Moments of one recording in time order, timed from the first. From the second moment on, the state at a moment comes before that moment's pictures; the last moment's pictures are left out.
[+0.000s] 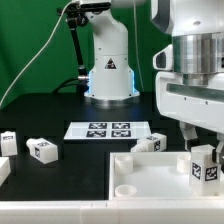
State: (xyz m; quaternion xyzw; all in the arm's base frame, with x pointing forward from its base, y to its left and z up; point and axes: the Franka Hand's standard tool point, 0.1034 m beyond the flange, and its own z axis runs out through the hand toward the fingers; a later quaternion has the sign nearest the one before) arm 0.650 0.146 0.081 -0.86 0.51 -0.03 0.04
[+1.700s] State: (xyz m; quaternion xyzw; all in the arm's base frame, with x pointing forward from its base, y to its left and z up) arm 0.654 0.145 0.081 -0.99 -0.12 -0.05 -0.01
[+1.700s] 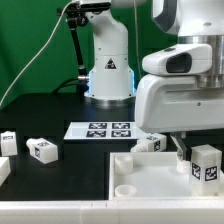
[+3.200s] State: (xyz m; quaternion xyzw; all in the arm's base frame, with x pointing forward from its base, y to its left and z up) arm 0.654 0.131 0.080 -0.96 0.29 -0.06 0.01
